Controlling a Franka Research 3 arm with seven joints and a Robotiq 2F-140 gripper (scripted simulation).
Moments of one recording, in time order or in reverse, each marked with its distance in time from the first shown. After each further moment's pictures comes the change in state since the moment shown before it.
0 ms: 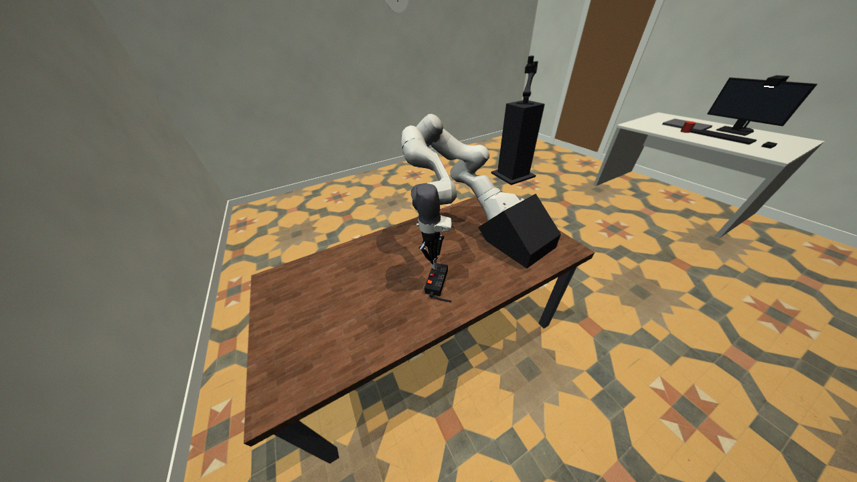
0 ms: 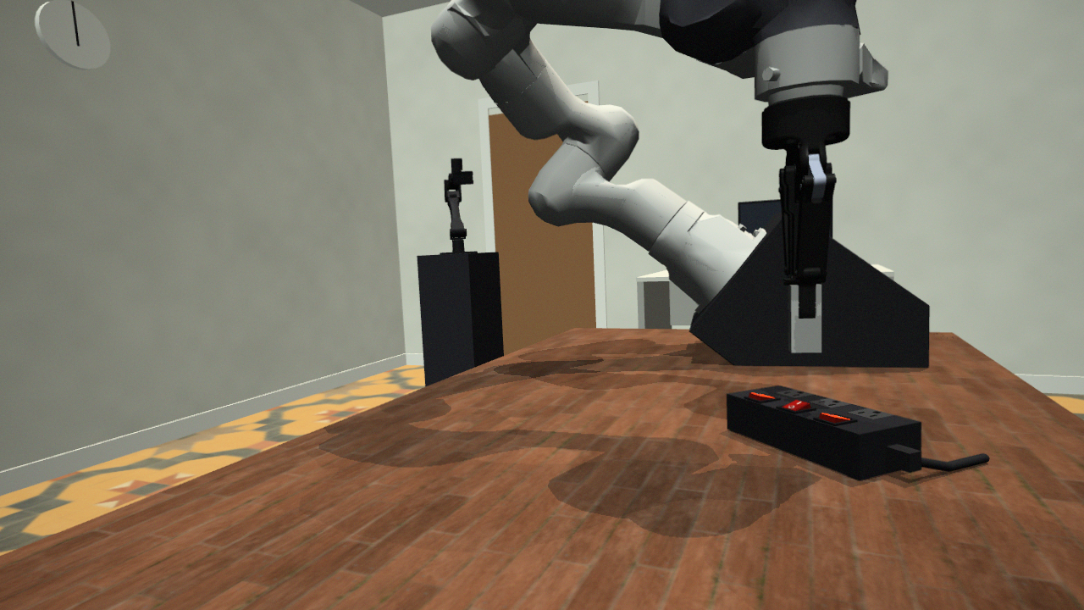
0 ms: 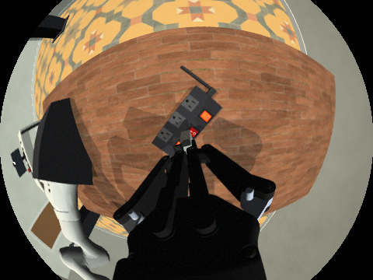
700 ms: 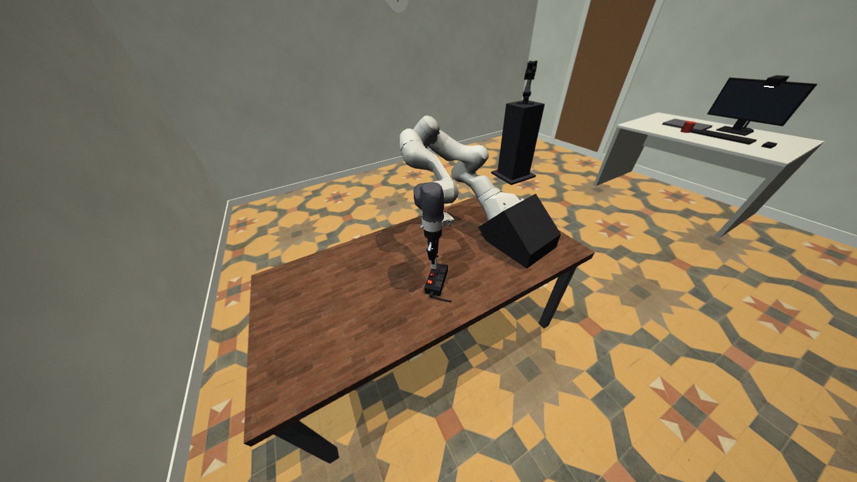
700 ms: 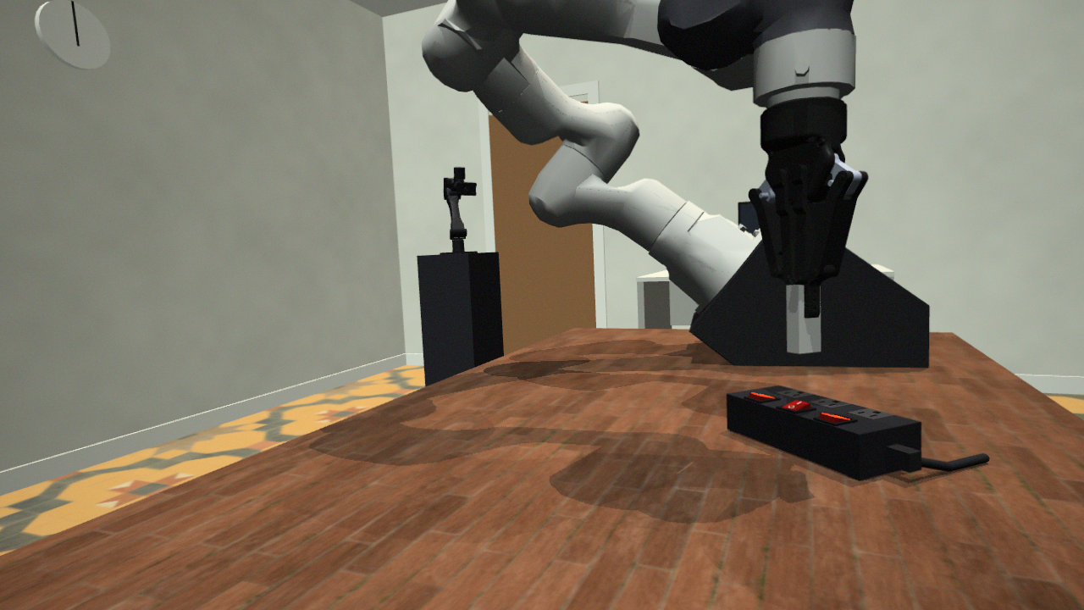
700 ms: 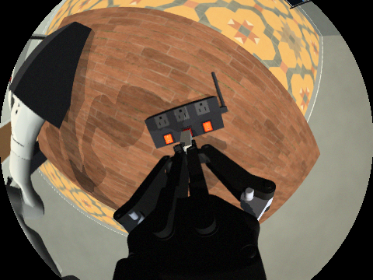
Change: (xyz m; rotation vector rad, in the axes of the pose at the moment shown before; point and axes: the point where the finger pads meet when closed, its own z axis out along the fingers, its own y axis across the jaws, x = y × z) arm -0.001 0.000 0.000 -0.059 -0.025 -0.583
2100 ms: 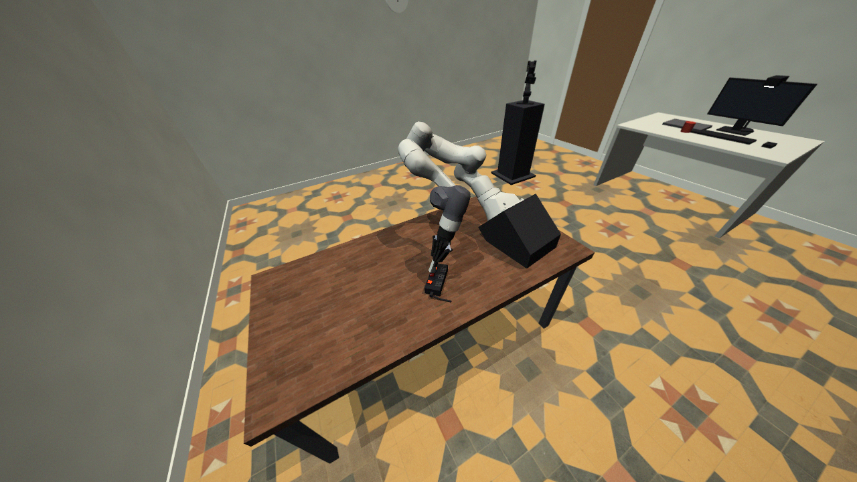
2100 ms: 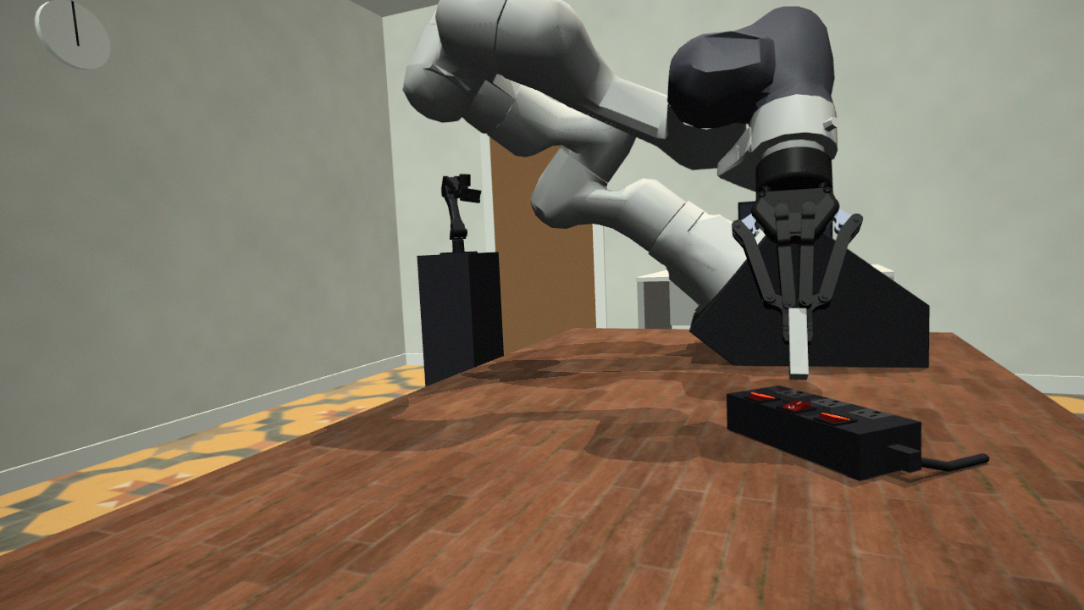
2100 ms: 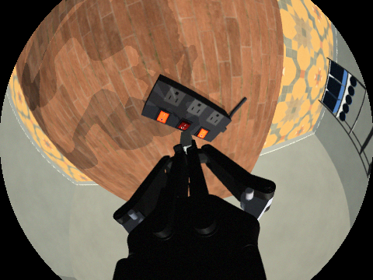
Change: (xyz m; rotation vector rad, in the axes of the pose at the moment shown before) arm -0.002 -0.006 0.026 -0.164 -0.370 -0.850
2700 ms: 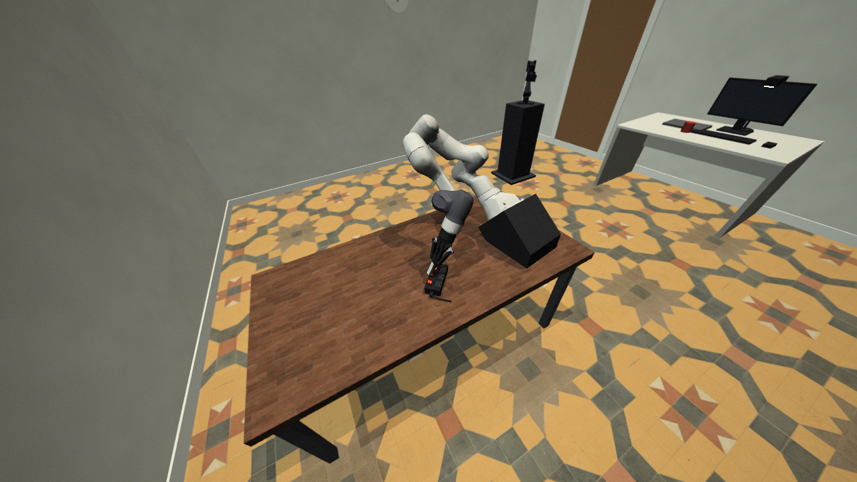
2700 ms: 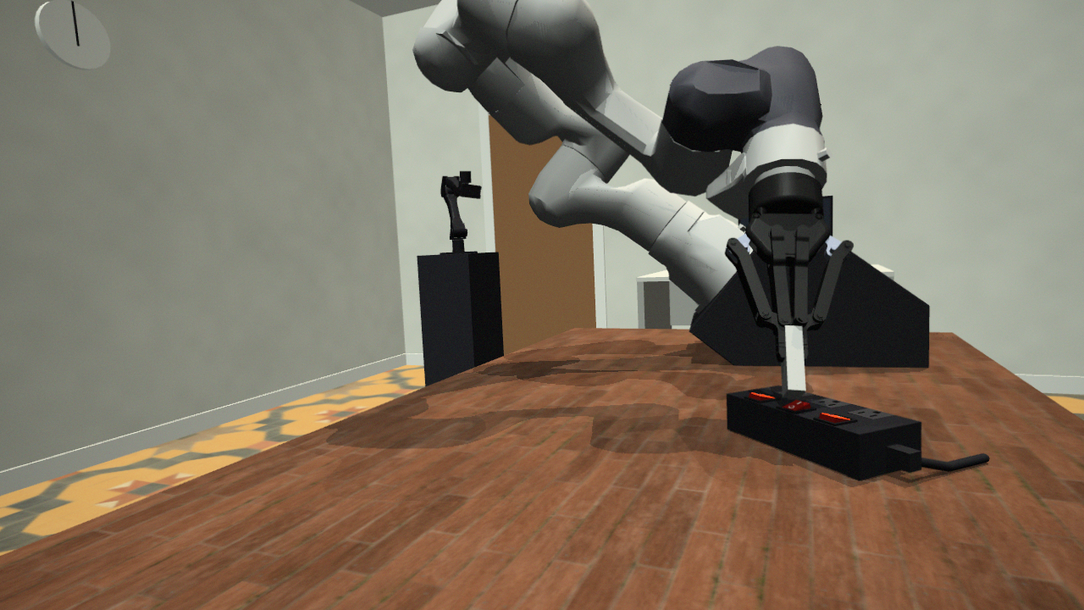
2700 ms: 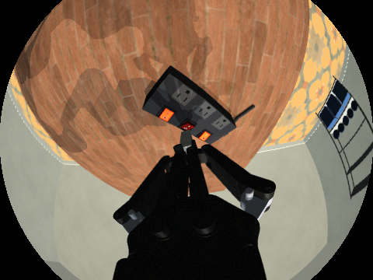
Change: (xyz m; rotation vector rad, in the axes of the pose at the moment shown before) arm 0.002 -0.005 0.018 -0.005 -0.110 -0.154
